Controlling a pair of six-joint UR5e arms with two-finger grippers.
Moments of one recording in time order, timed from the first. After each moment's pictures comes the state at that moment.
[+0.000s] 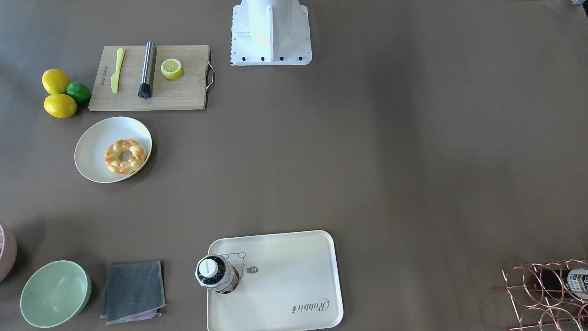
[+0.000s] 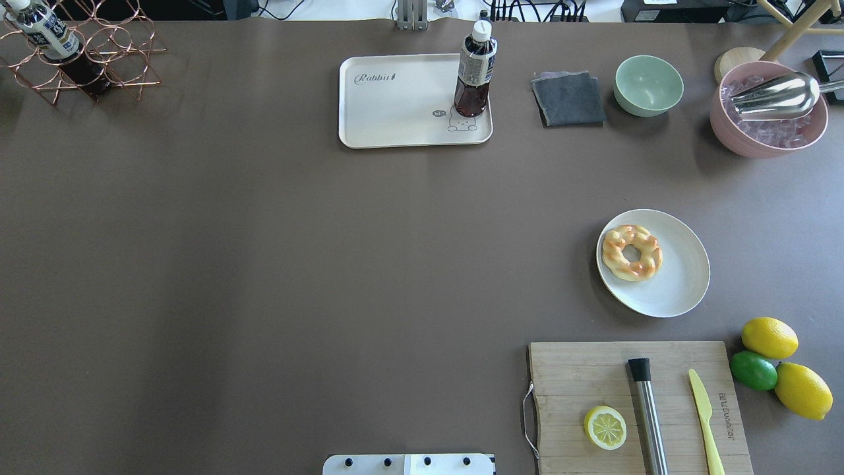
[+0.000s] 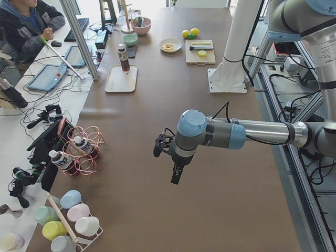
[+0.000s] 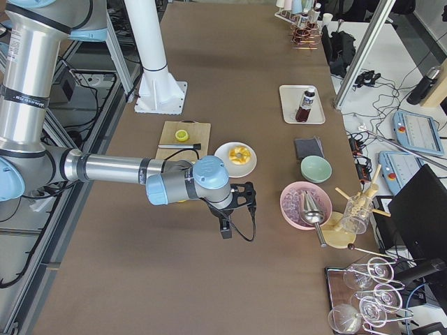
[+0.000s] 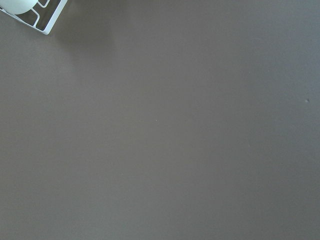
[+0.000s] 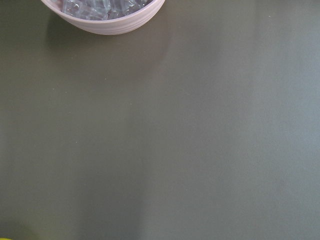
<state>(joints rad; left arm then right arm) -1.63 -1.20 -2.01 -1.63 -2.29 0.19 1.56 -1.86 1.81 -1.29 2.35 0.03</state>
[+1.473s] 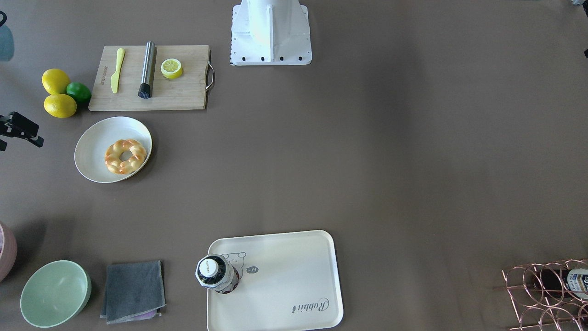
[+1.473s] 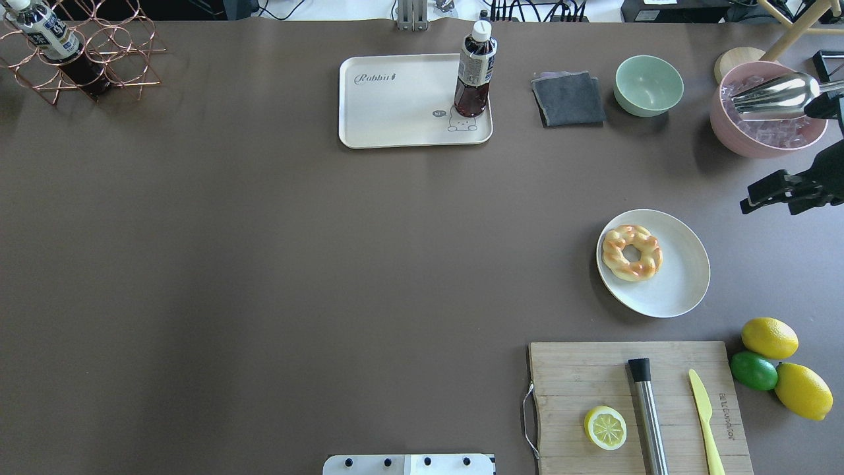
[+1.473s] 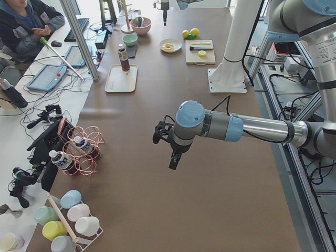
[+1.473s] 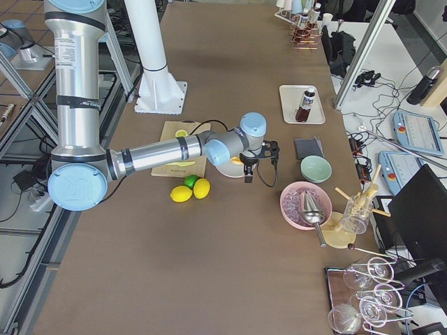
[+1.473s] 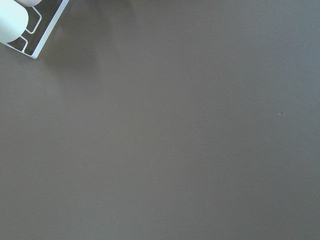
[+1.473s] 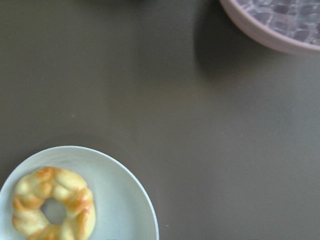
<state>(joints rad) -1.60 -1.20 -2.06 -1.62 -2.40 0.16 1.13 -1.59 1.81 -1.29 2.34 0.63</state>
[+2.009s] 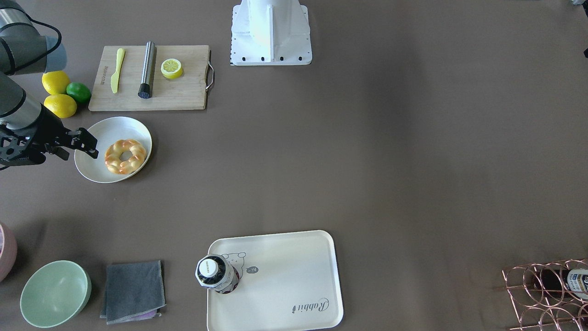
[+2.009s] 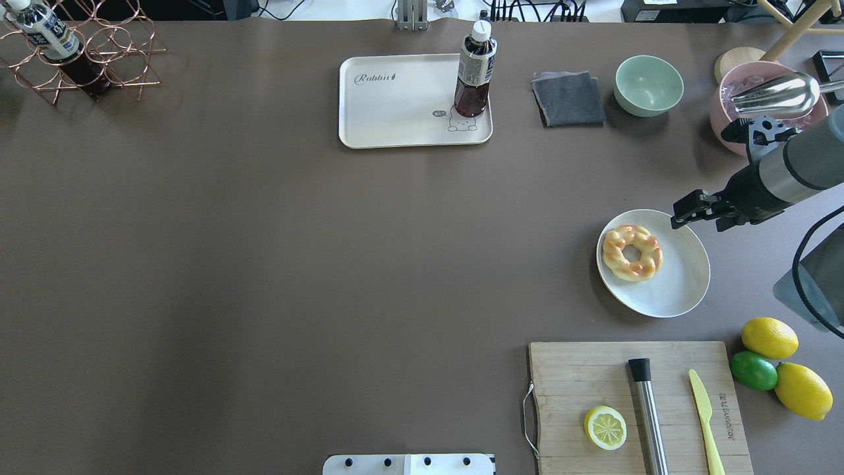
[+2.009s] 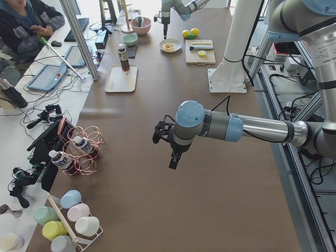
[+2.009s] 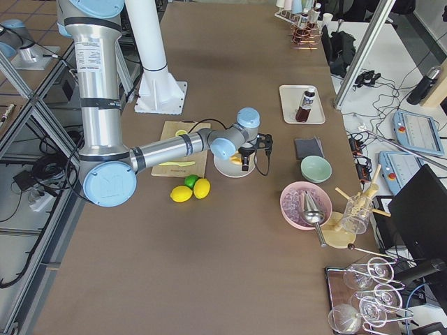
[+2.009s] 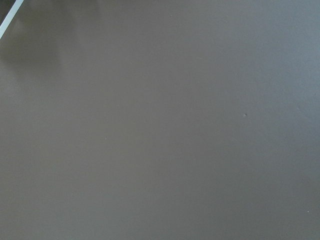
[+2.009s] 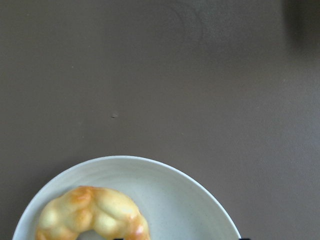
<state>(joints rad) -1.60 -1.20 -2.06 -1.62 -2.41 0.16 0.92 -1.53 1.73 -1.10 2.20 0.91</state>
